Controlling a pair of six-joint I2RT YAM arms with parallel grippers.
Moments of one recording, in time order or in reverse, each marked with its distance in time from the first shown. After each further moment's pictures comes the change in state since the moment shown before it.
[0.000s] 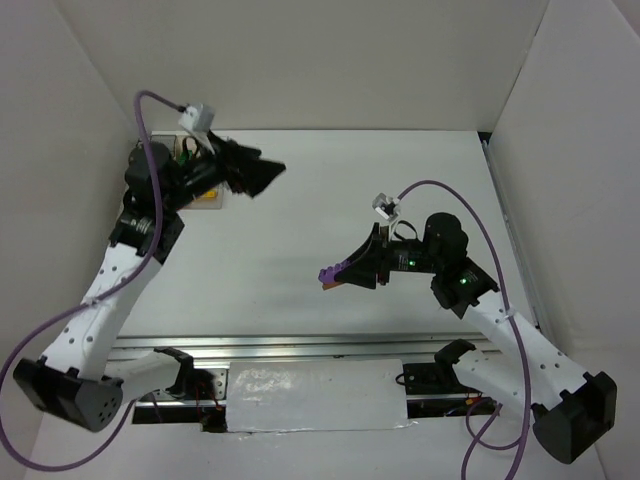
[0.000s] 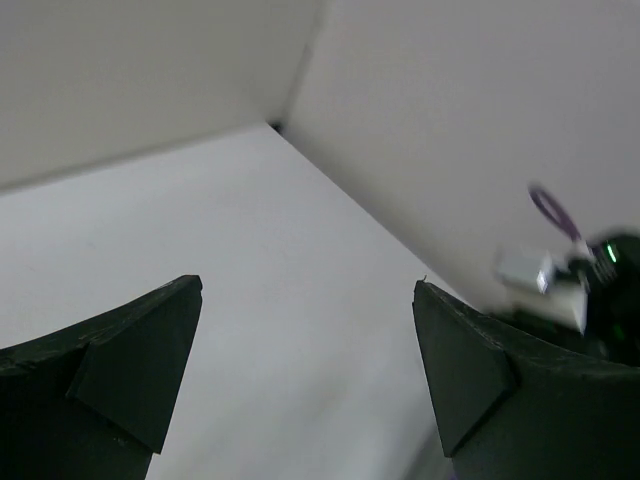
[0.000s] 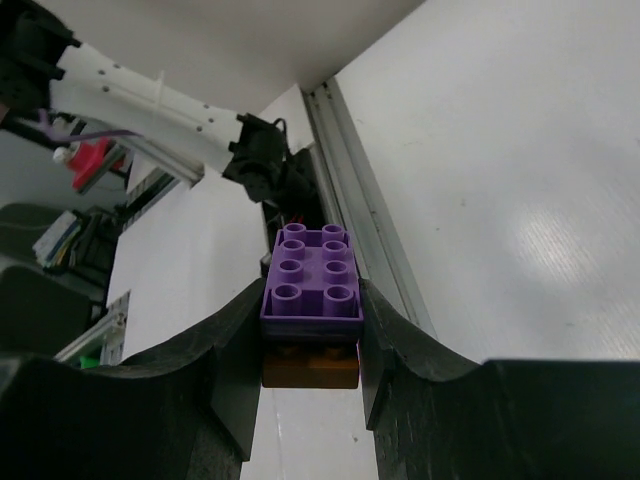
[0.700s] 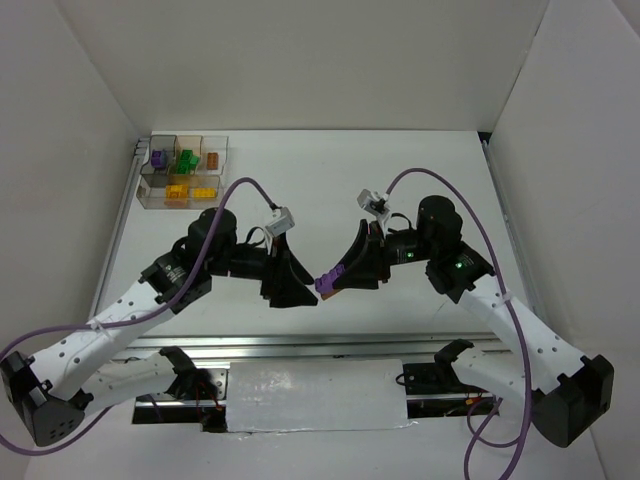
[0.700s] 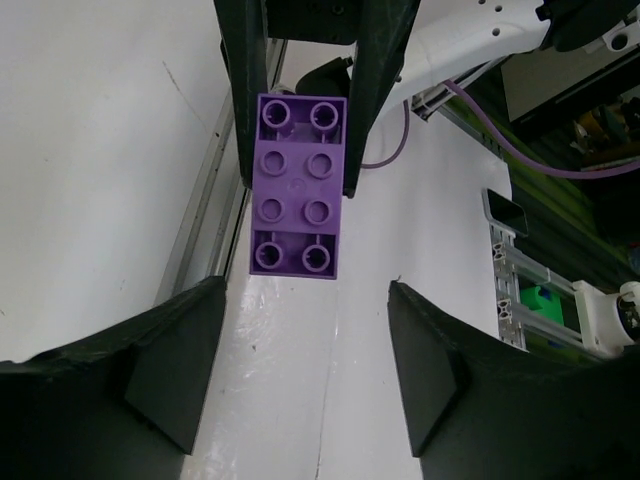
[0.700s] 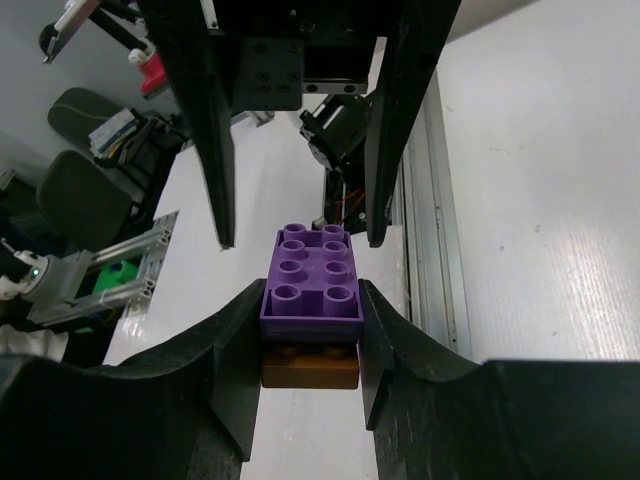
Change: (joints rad) left arm -0.478 -0.237 -0.405 -0.248 0.336 0.040; right arm 0.020 0.105 0.164 -0.038 -0.277 -0.117
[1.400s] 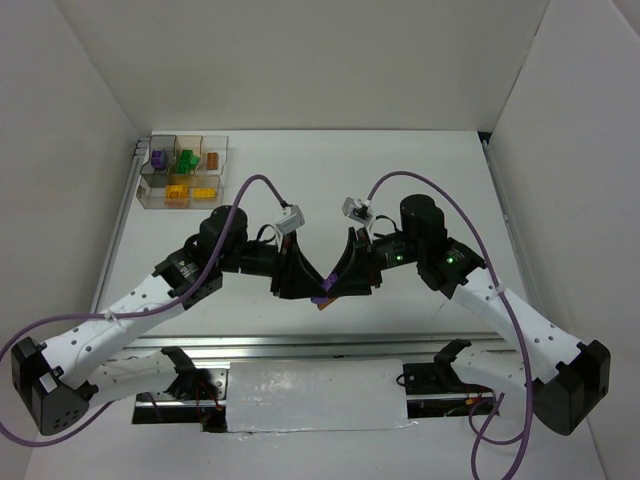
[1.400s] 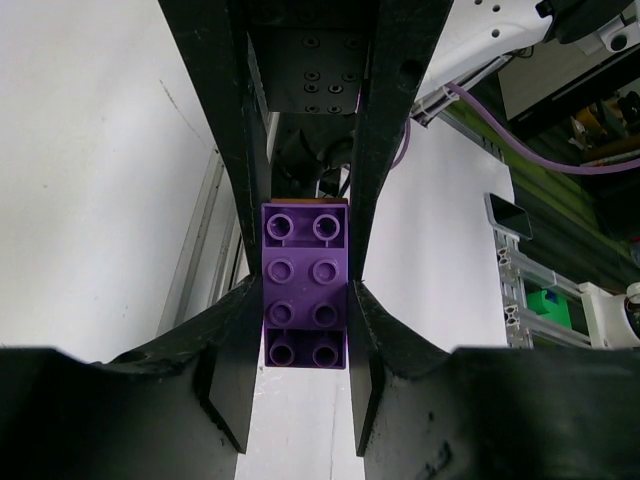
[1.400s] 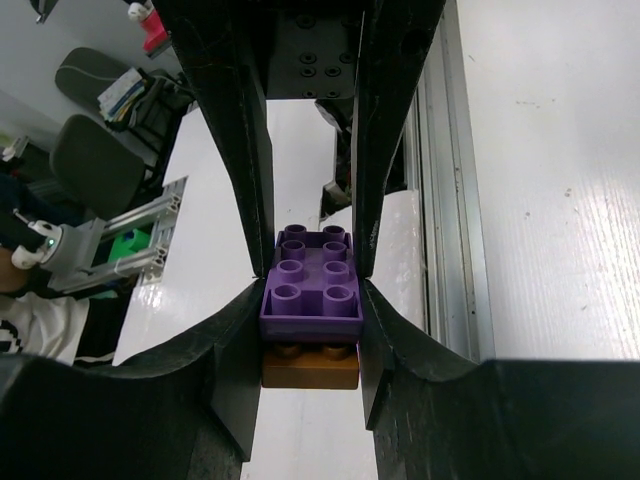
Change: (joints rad) left arm -0.035 0.065 -0.004 0.102 -0.007 -0.010; right arm 0.078 0.061 0.053 -0.165 0.027 -0.108
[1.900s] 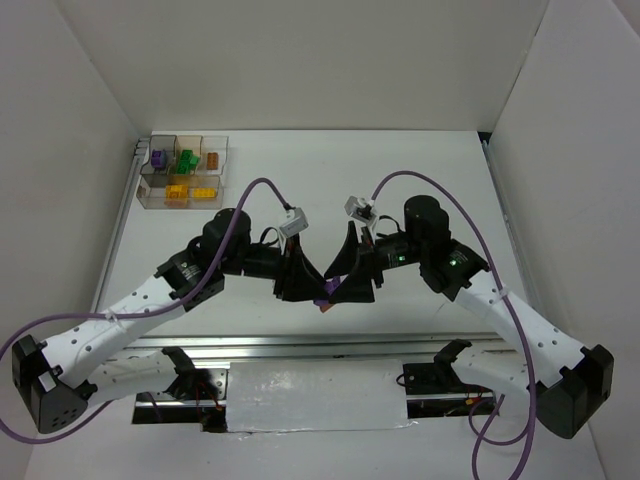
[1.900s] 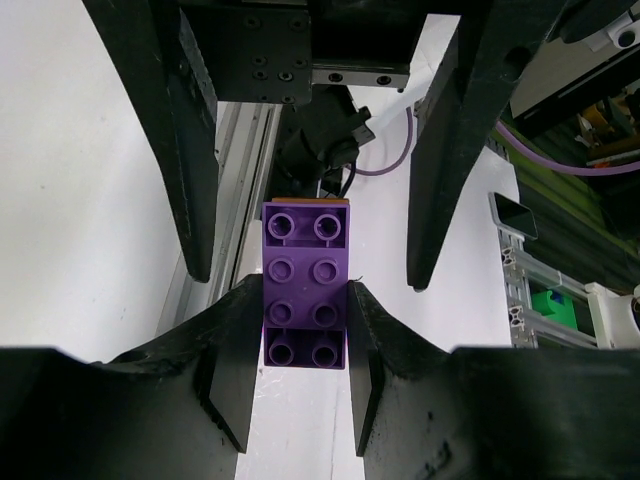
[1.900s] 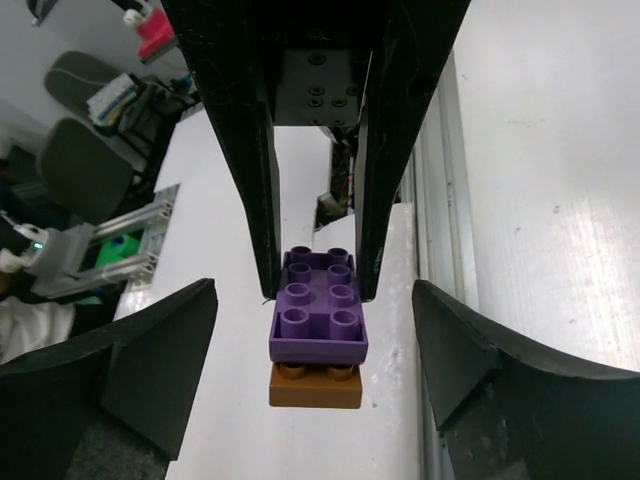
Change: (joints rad) left arm -0.026 0.004 0.000 0.000 -0.034 0.003; right arm 0.002 -0.021 -0.003 0.020 0.004 0.011
